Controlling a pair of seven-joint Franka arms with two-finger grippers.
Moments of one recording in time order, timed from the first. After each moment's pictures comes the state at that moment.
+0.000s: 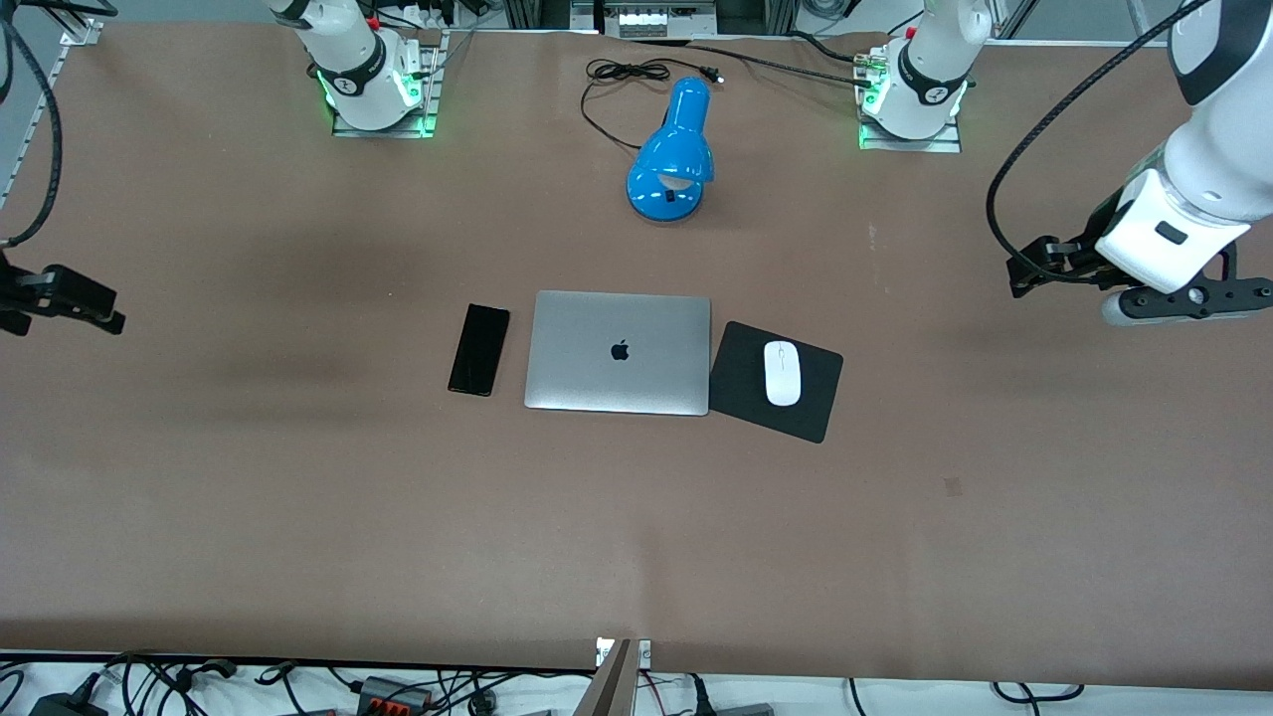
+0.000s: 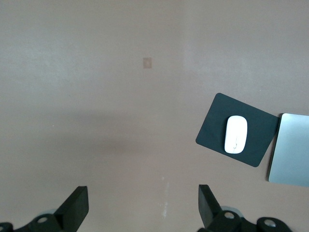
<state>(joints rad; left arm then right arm) 0.06 0.09 -0.18 -1.58 0.05 1.63 -0.23 0.01 0.23 -0.06 -1.35 -0.01 1.62 -0.08</state>
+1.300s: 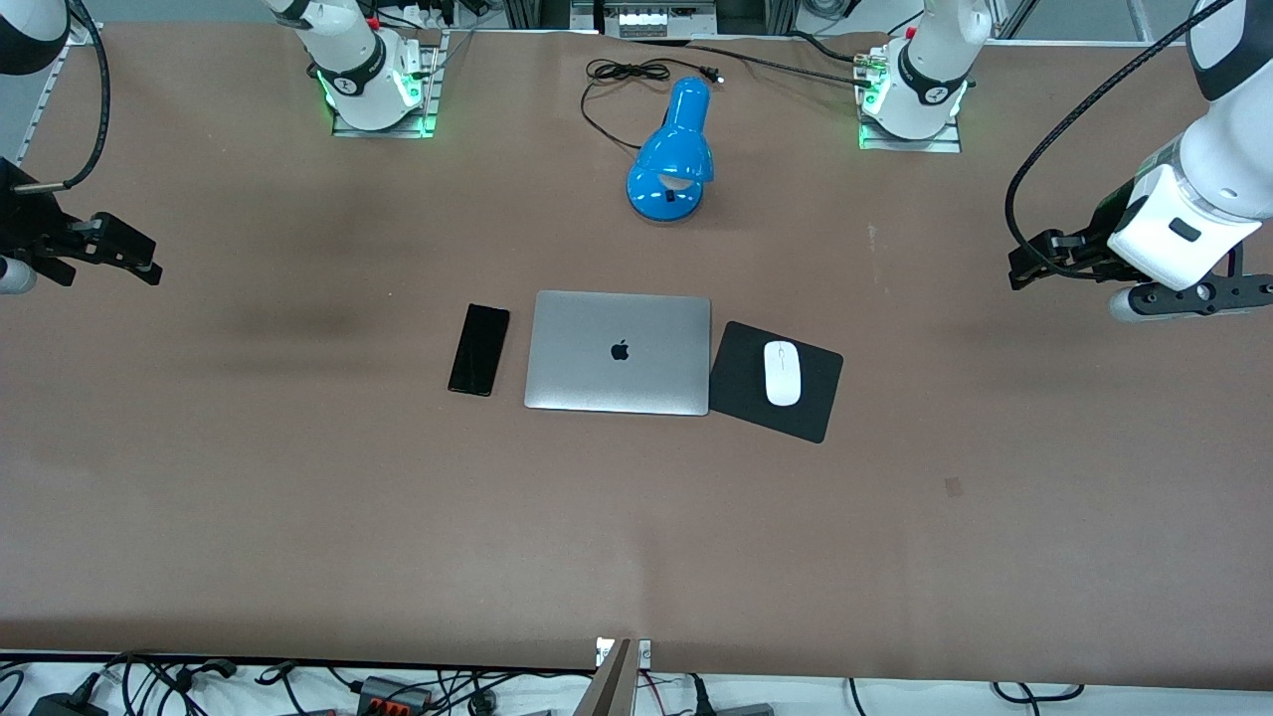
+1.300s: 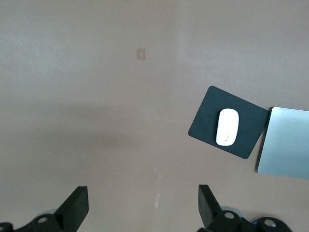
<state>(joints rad) 0.05 0.09 -0.17 -1.57 0.00 1.59 -0.23 0.01 0.01 -0.06 -1.69 -0.02 1.76 -0.08</state>
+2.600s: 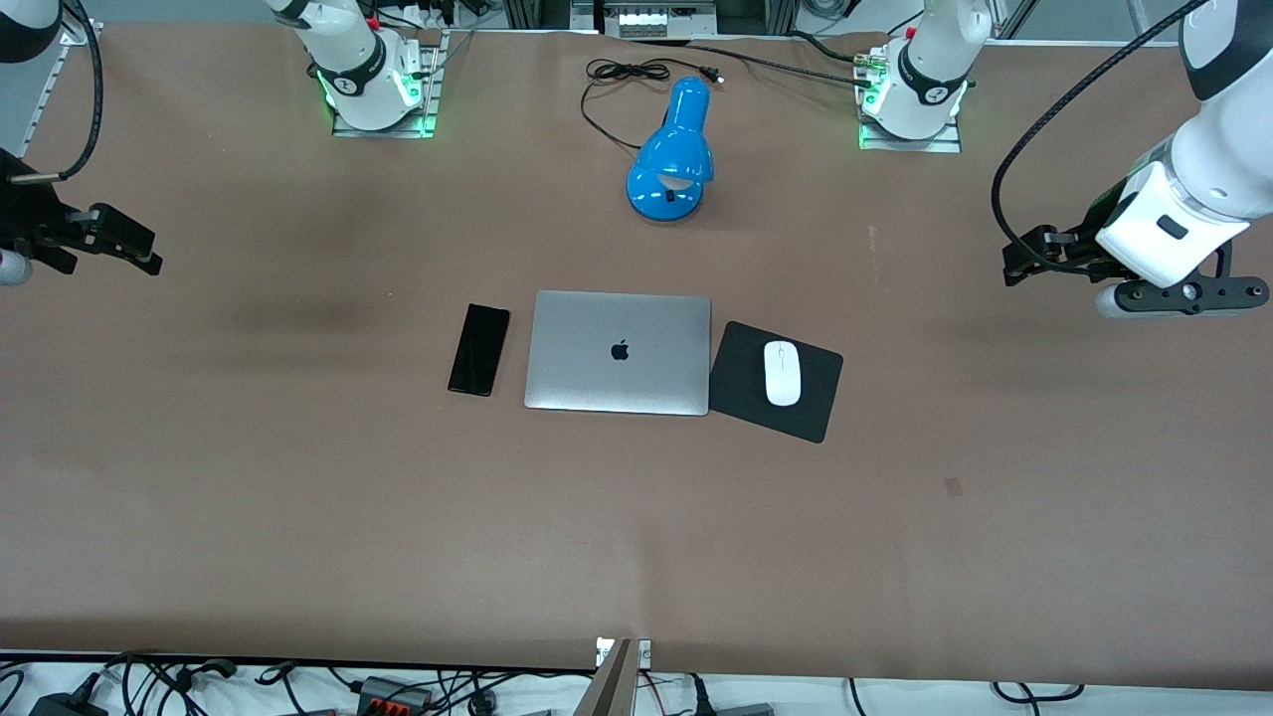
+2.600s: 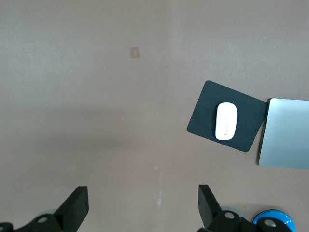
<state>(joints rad) 0.05 0.09 -0.17 -1.57 0.00 1.58 -0.18 -0.05 -0.02 -0.01 -1.69 -0.01 1.71 -0.05</state>
